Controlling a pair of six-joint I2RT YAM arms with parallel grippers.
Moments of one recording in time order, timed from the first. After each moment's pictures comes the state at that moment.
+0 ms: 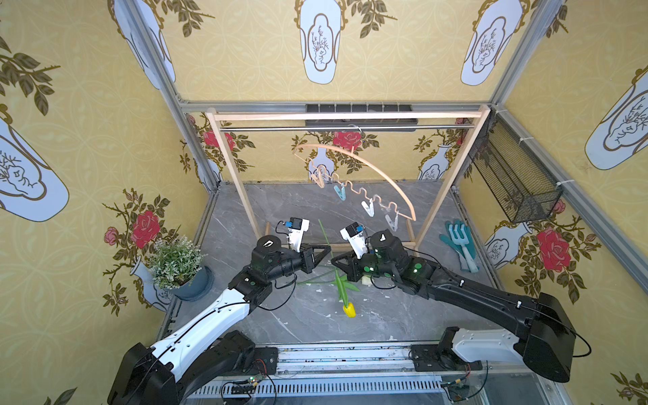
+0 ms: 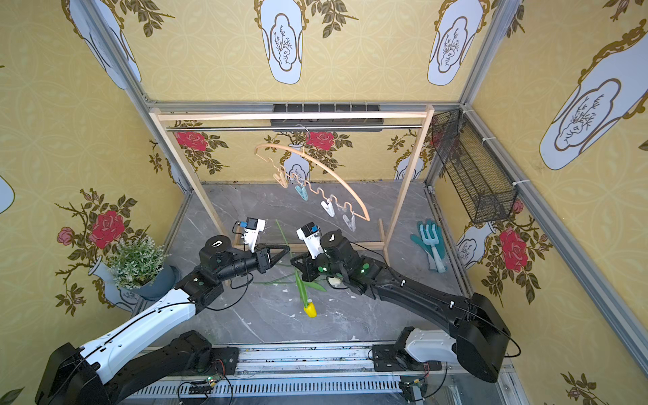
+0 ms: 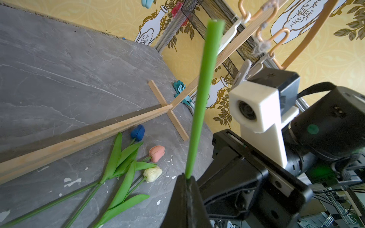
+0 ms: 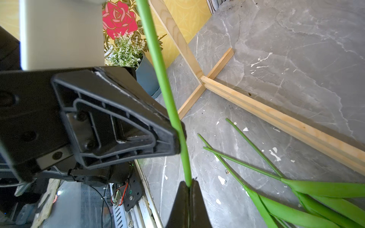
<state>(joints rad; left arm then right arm) -0.60 0.99 0.58 0.20 0.51 -0.66 0.97 1.25 0.85 -0.07 -0.28 0.44</state>
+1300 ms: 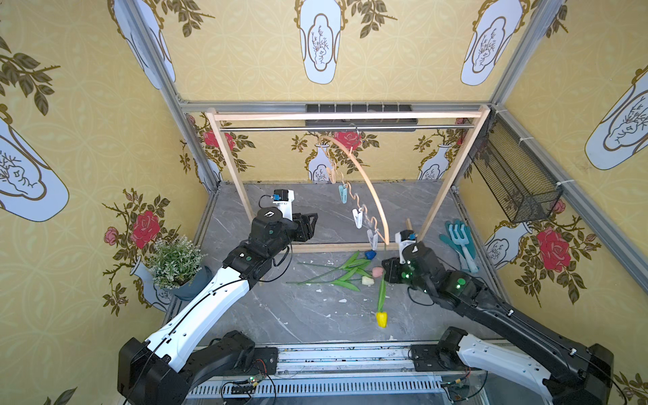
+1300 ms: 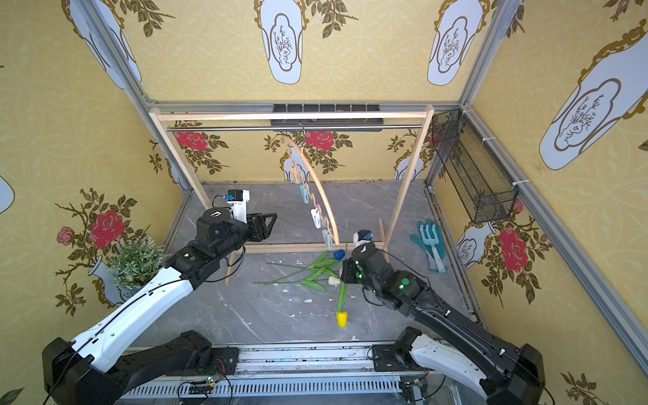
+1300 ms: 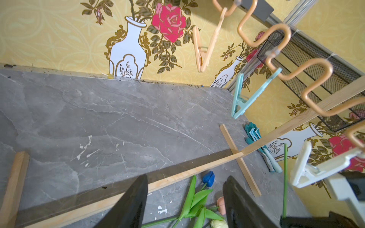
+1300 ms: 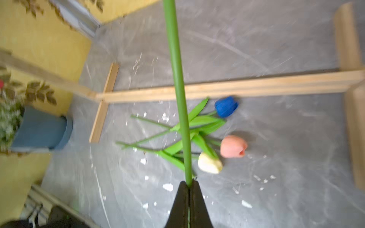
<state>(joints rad) -0.53 1.11 0.95 -0.15 0.04 -0.46 0.75 0.90 0.77 -0.55 0.09 0.67</state>
